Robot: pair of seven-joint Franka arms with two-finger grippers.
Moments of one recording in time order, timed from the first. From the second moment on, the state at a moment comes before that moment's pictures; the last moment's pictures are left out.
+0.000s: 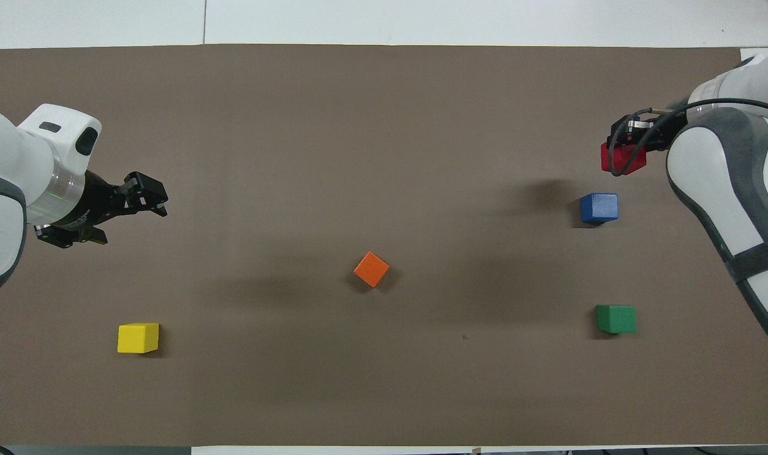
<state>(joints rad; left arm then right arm) 0.03 0.00 -0.17 -1.83 -0.01 1.72 -0.46 -0.05 0.30 0.00 -1.69 0.14 2.06 0.07</state>
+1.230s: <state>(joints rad) -0.04 0.05 -0.06 -1.65 0.03 1.54 -0.17 -0.02 0.21 0.00 -1.95 -0.04 2.18 0.21</state>
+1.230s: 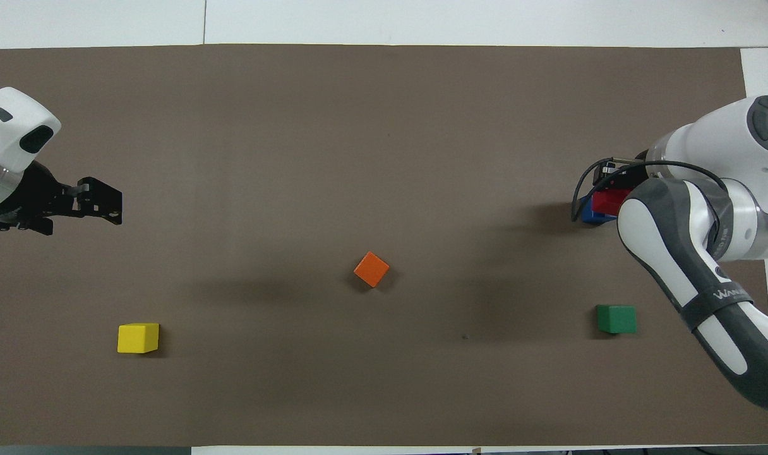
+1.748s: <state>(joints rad) -0.06 0.01 -0.05 -1.64 0.03 1.50 -0.11 -0.04 0.20 0.00 -1.98 -0.04 2.22 0.14</state>
